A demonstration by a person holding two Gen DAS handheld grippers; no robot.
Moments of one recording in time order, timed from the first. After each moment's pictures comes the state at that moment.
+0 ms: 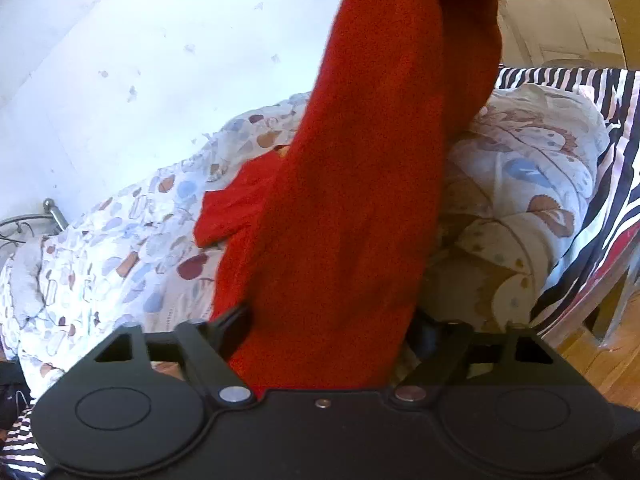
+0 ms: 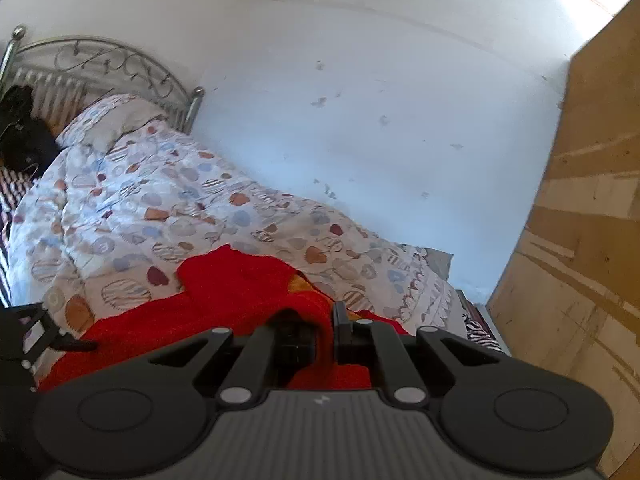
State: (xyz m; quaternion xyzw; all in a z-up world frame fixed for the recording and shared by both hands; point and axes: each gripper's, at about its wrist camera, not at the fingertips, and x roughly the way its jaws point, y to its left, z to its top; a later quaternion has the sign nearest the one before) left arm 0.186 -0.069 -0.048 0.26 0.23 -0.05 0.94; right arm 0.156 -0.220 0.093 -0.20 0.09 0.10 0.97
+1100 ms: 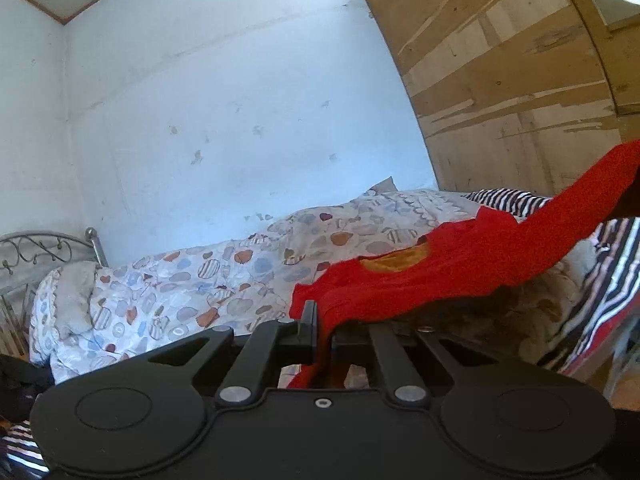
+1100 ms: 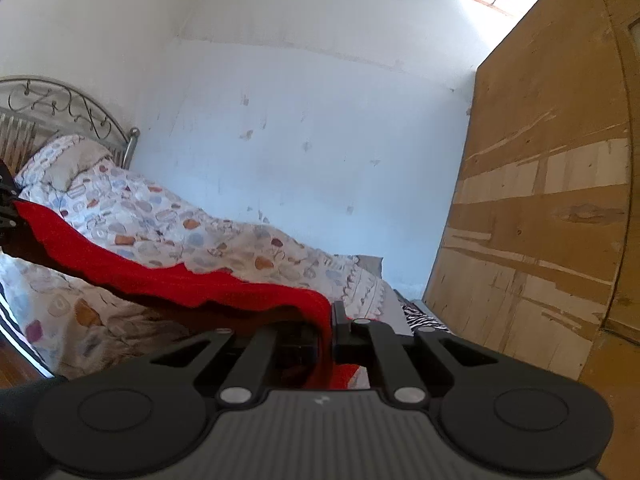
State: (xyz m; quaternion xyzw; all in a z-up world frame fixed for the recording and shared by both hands) left arm 0.066 0.036 0.058 0.19 0.08 -0.04 0.98; right arm -0.009 -0.233 0.036 -0.15 0.02 0.00 0.99
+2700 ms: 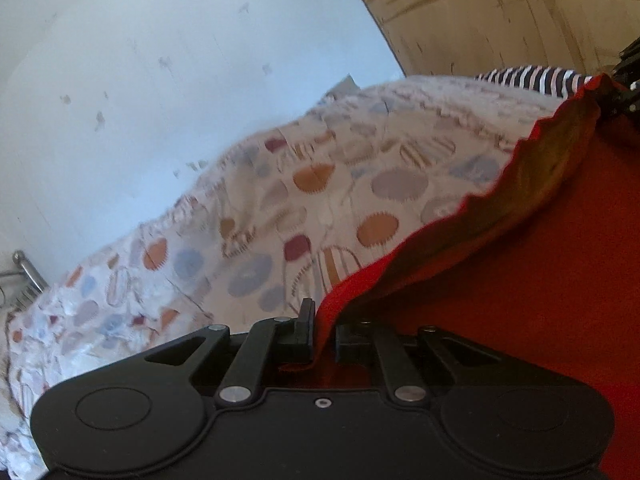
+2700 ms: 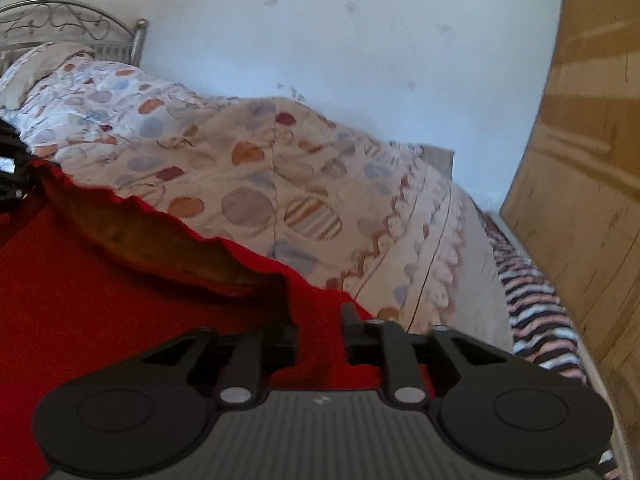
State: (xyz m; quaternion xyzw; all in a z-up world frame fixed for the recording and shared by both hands) left arm 0.481 -0.013 0.001 0.29 0.23 -0.09 0.93; right arm 0.428 -0.303 -0.004 -0.15 0.23 0.07 0.96
